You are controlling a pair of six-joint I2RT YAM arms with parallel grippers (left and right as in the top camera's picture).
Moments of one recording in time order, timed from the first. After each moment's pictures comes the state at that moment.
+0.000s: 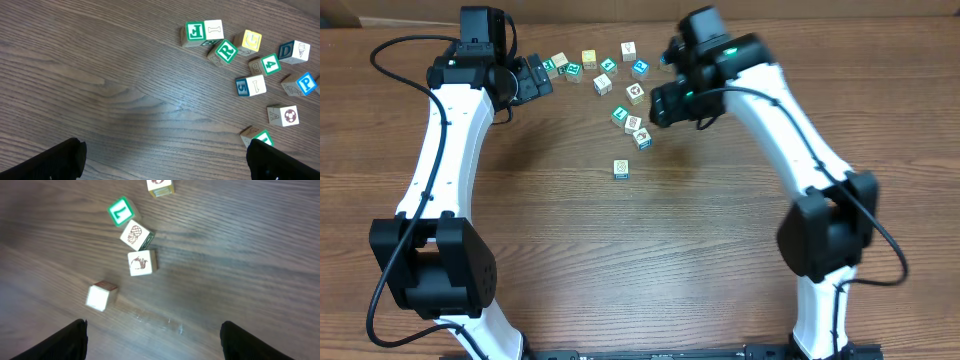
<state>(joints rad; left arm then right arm) -0.02 1.90 1.73 -0.87 -0.06 -0.41 0.42 2.15 2.03 -1.12 -0.16 0.12</state>
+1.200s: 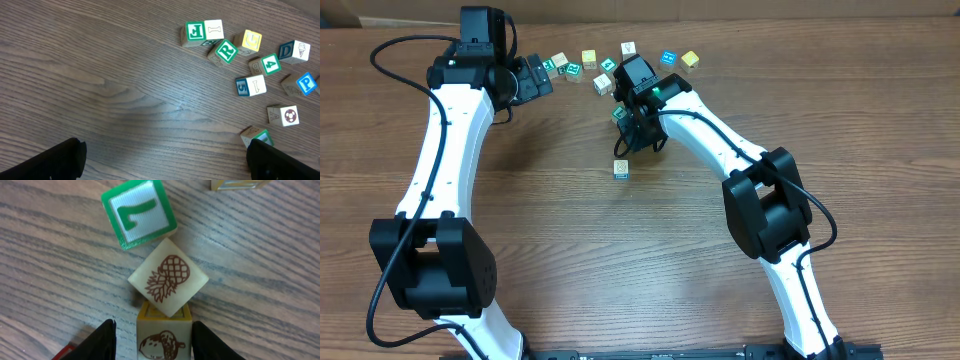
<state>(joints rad) -0.02 1.90 1.73 -0.87 -0.06 -0.41 0.56 2.40 2.03 -0.91 -0.02 0.09</state>
